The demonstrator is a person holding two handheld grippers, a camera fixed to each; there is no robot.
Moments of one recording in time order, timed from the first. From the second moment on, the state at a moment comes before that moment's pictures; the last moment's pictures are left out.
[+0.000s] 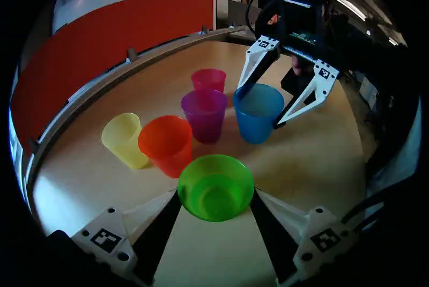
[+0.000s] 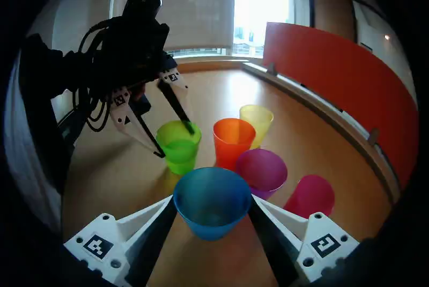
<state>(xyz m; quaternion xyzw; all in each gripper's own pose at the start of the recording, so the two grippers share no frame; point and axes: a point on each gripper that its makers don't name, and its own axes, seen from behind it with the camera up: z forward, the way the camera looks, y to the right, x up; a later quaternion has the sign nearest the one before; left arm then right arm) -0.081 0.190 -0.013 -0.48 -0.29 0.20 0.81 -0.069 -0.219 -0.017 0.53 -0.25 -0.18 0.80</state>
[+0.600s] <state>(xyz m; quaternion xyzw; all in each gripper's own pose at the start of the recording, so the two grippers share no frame) -0.087 0.187 -0.015 -0.48 -0.30 0.20 0.80 -0.084 -0.225 -0.020 0.53 -0.25 -0.18 0.79</state>
